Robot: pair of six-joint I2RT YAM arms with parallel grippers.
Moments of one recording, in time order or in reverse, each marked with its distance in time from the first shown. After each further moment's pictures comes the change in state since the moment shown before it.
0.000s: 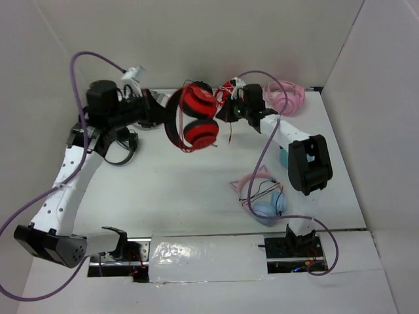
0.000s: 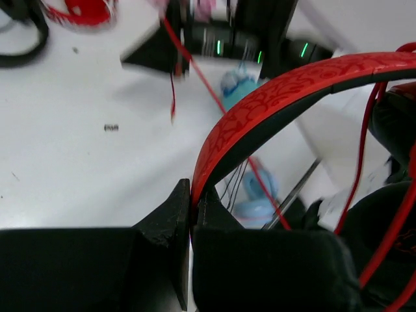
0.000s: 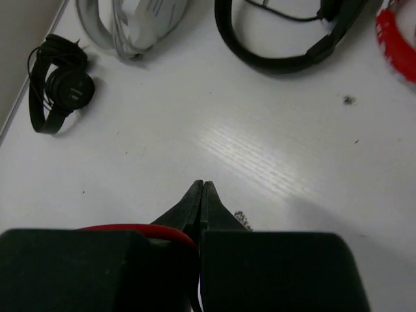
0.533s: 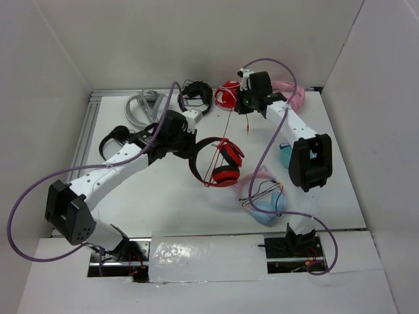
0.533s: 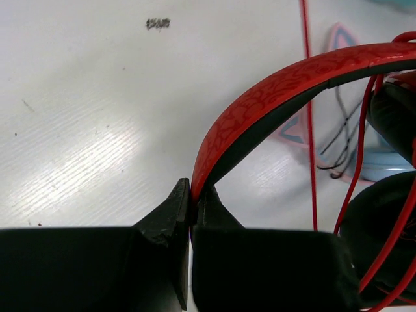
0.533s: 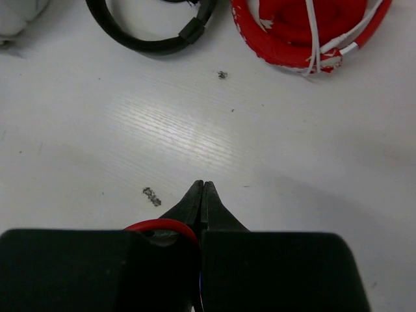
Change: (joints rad) left arm -0.395 0.198 -0.230 -0.006 -0.431 0.237; right arm -0.053 0.074 0.331 -0.431 0.248 -0.218
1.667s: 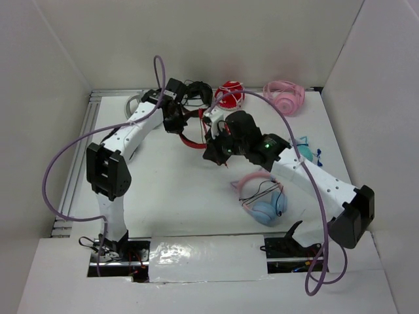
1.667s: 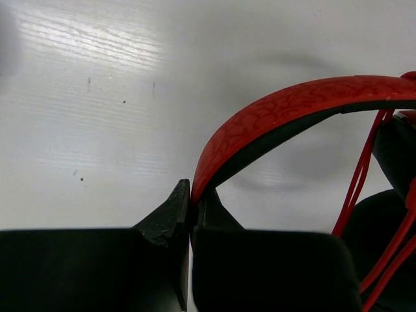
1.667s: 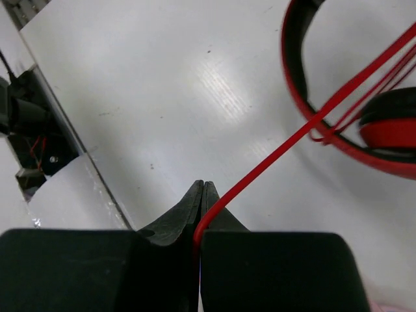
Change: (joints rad) left arm 0.171 0.532 0.653 -0.503 -0.336 -0.433; right arm 0.487 -0.620 -0.418 -0.123 -0.055 -0.002
